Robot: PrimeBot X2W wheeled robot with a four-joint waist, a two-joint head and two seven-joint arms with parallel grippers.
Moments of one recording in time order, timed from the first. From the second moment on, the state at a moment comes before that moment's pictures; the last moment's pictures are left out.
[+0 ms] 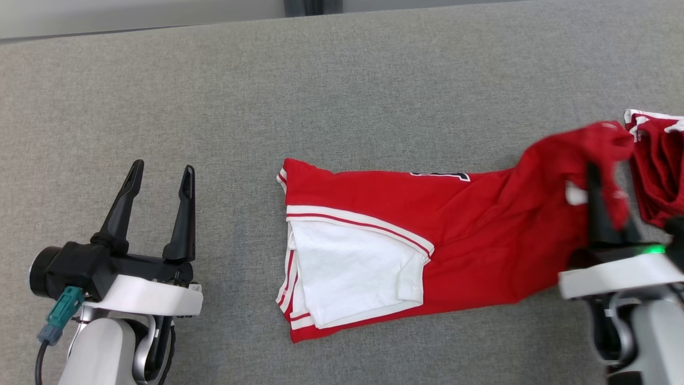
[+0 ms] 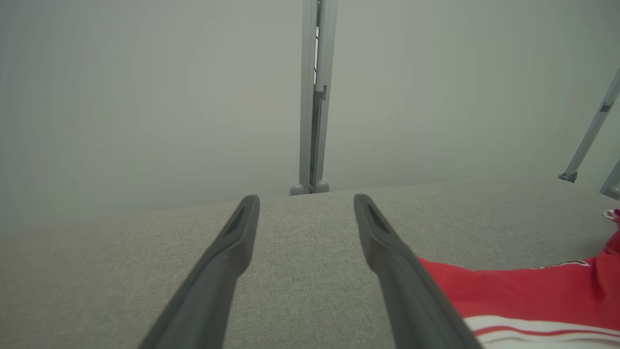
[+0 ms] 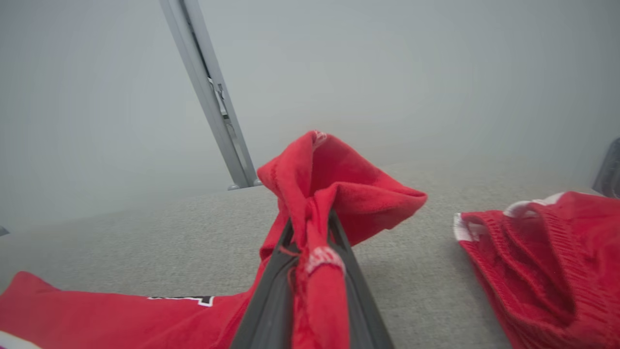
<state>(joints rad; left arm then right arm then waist) -0.21 0.17 -0.08 0.09 -0.25 -0.08 -0.26 -0.27 -0.13 0.01 0.24 0.36 0.13 -0.26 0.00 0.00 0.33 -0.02</state>
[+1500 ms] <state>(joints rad) -0.26 0.13 -0.11 0.14 -0.21 -0.12 -0.26 -0.40 -0.05 0.61 0.12 0.52 0.13 -0.26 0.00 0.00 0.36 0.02</state>
